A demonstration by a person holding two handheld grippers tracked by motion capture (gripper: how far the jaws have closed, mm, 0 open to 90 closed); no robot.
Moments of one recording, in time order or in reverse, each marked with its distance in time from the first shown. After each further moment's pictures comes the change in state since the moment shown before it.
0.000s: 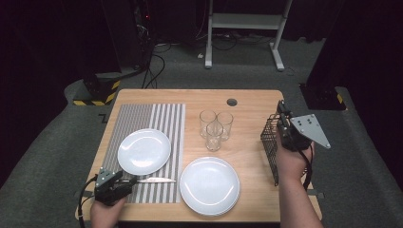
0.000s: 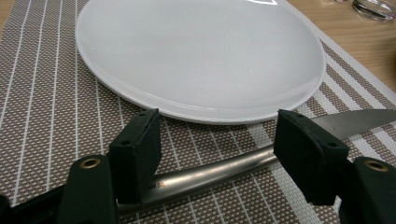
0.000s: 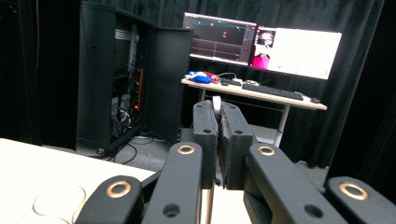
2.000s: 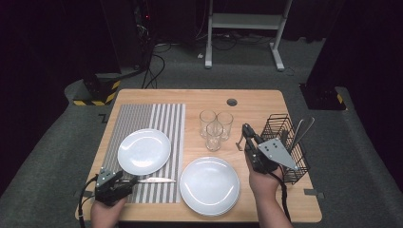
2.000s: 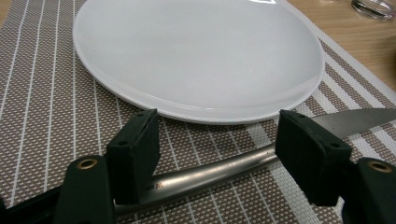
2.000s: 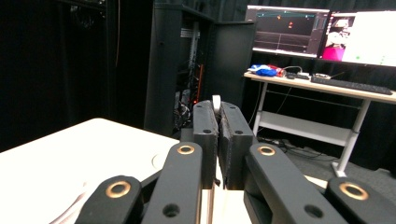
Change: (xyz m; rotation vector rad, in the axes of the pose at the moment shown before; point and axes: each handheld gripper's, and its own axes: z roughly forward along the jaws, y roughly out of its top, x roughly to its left) left arm 0.000 0.000 0.000 0.003 -0.002 0.005; right arm 0.072 -0.040 -0.024 0.012 0.240 0.053
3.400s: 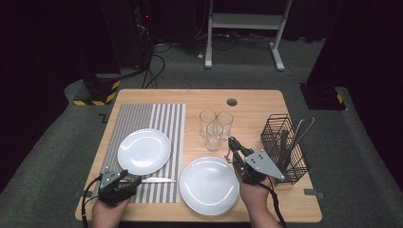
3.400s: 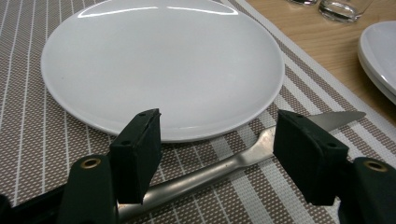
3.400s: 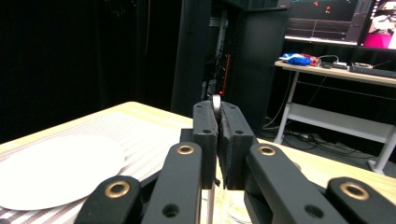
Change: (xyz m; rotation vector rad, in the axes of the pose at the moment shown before) left arm -0.018 0.012 -0.005 -0.012 -0.044 0.064; right arm 0.029 -0.025 -0.004 0.033 0.110 0.000
